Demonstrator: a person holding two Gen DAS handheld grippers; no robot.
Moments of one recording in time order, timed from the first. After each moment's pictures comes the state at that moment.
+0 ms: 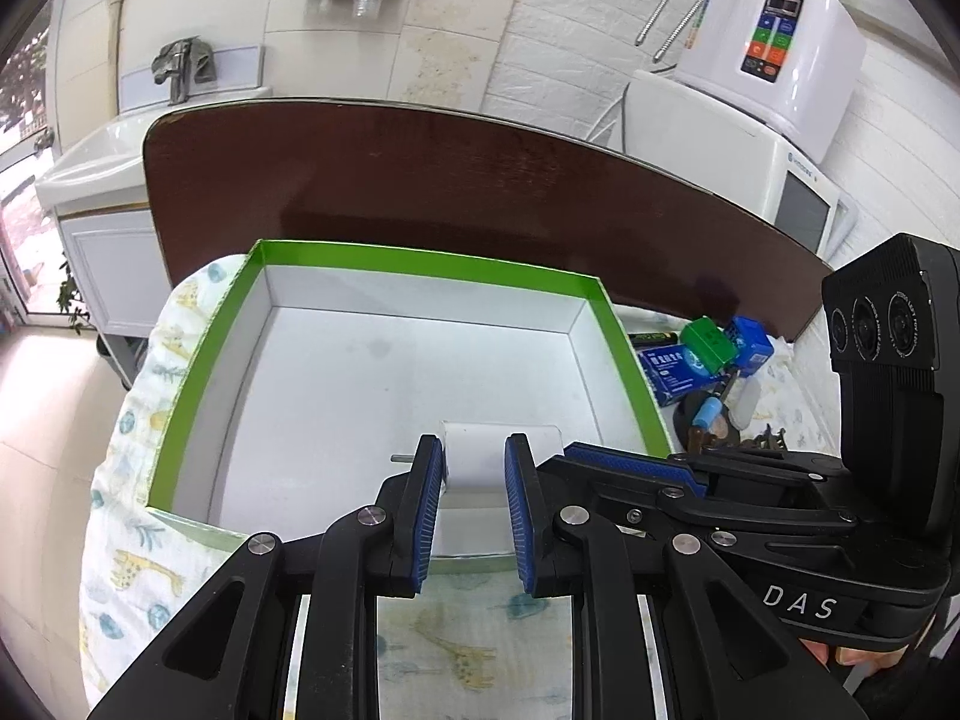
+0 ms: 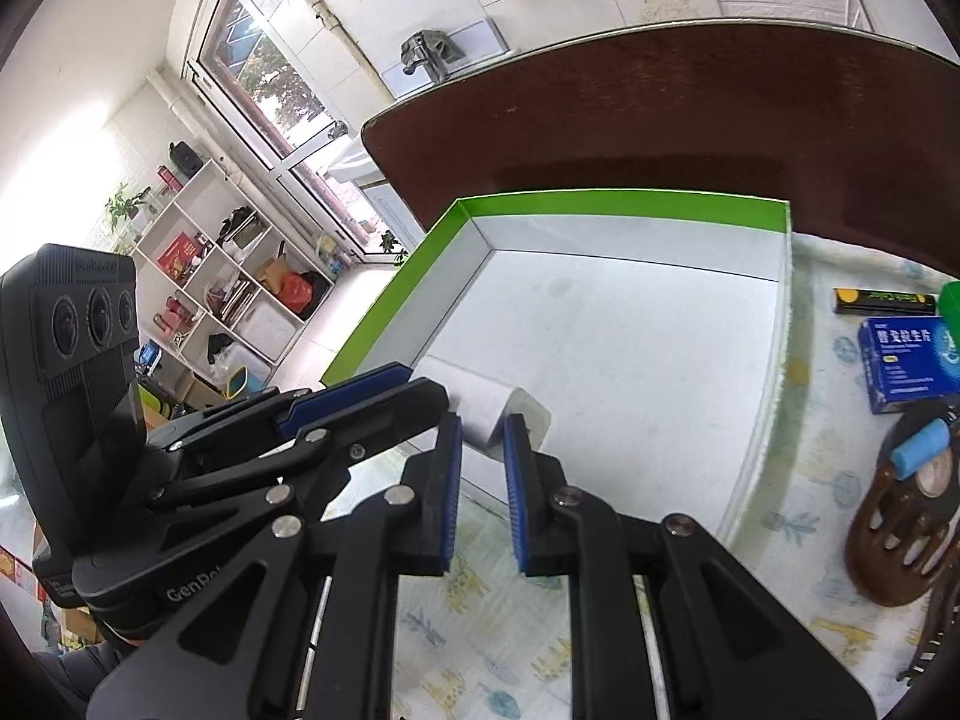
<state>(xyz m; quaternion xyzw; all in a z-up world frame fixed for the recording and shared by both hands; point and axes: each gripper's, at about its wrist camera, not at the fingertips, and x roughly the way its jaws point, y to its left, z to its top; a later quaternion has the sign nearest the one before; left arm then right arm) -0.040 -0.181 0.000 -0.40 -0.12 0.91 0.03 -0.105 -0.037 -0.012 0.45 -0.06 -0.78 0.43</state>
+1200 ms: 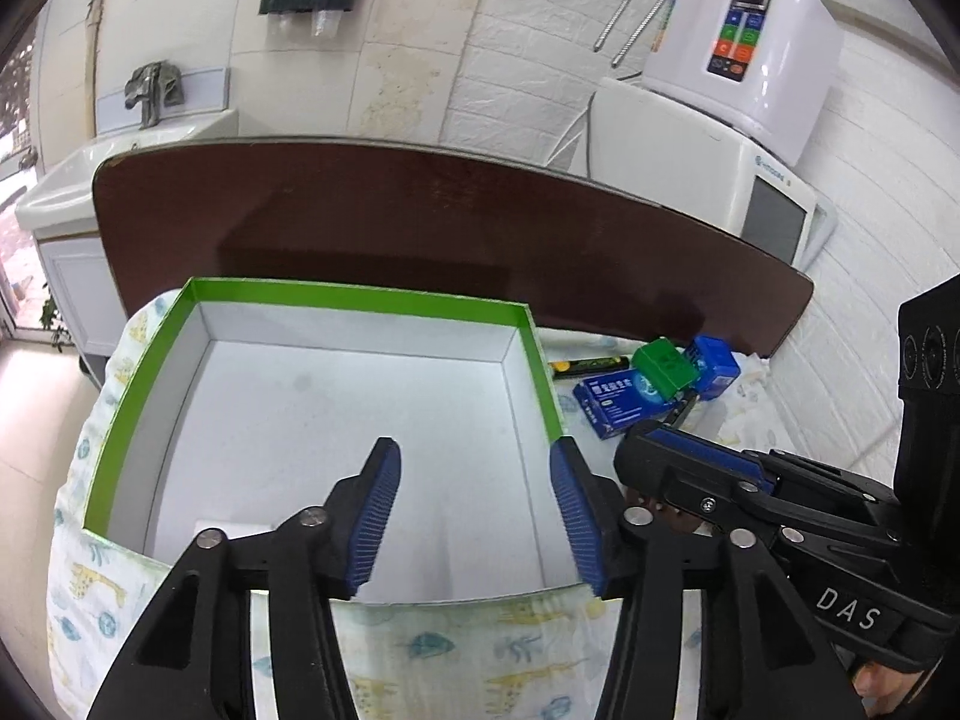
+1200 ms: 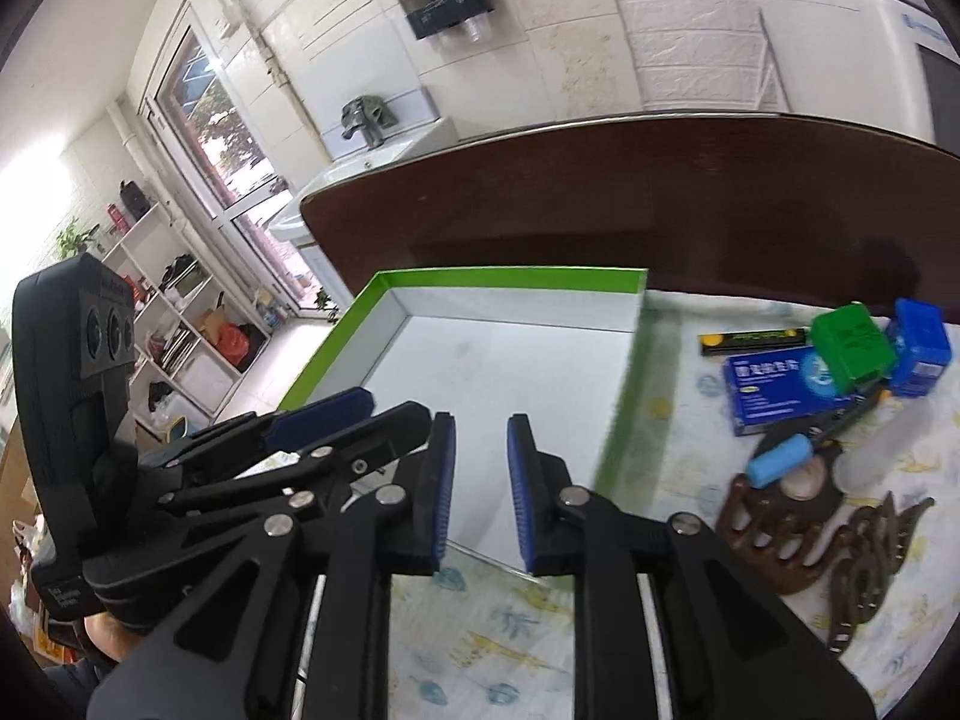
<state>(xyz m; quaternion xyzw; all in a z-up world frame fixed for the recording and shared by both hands) -0.060 -0.120 0.021 -0.37 -0.11 0.92 0.05 -0.100 0.033 0.023 0.39 -0.06 -0.86 0.32</state>
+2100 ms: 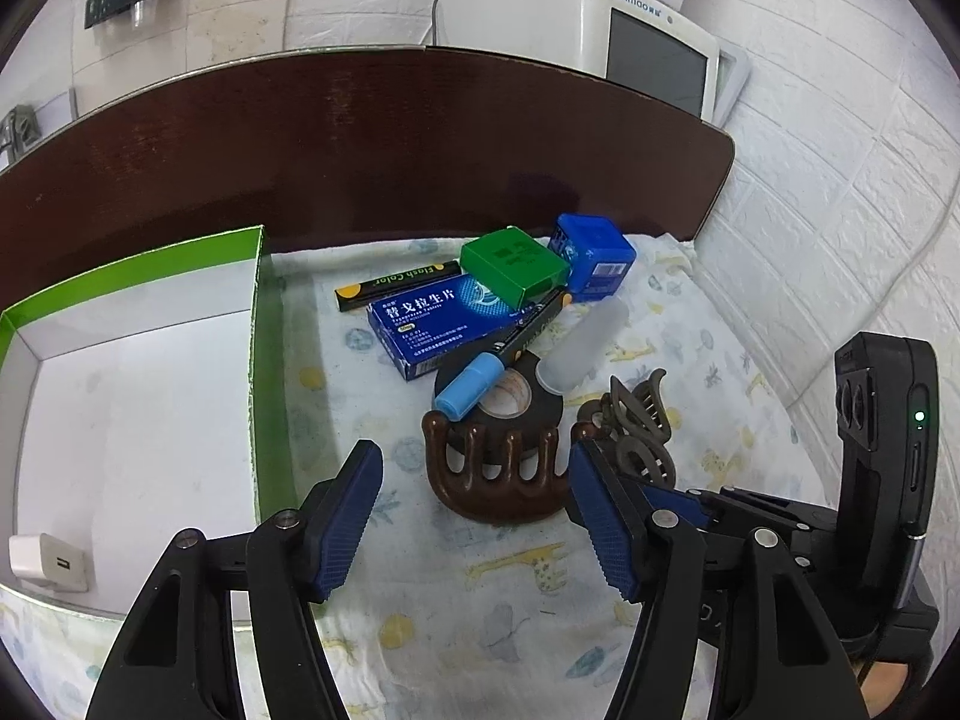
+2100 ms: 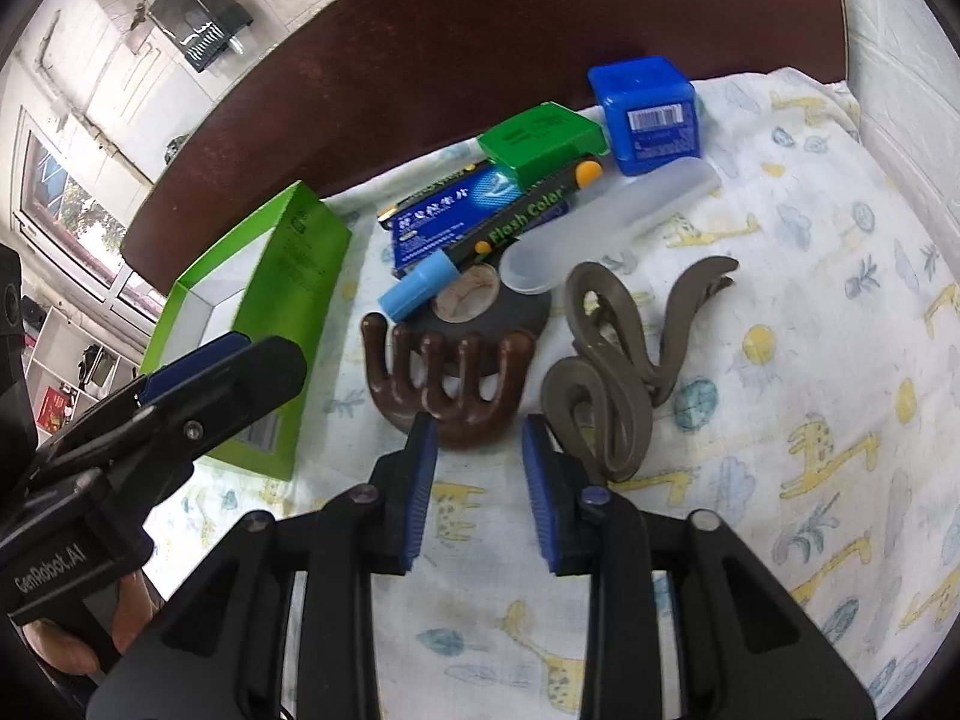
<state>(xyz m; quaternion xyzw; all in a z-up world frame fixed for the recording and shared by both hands) -0.098 0.019 -0.027 -0.45 -0.04 0.88 0.14 -0.100 0.172 -0.066 0.48 -0.14 -0.85 0.18</state>
